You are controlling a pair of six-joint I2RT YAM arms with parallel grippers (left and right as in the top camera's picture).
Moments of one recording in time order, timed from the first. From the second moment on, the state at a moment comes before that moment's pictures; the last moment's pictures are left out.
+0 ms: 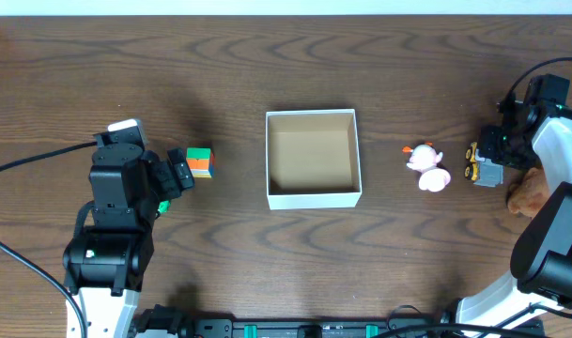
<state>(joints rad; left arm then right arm) -0.05 0.89 0.88 -0.68 -0.17 -0.25 -0.35 1.85 1.29 -0.80 -0.03 -0.08</state>
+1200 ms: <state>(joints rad) -0.05 0.89 0.88 -0.68 -0.17 -0.25 0.09 1.46 1.46 -0.83 -0.08 0.04</state>
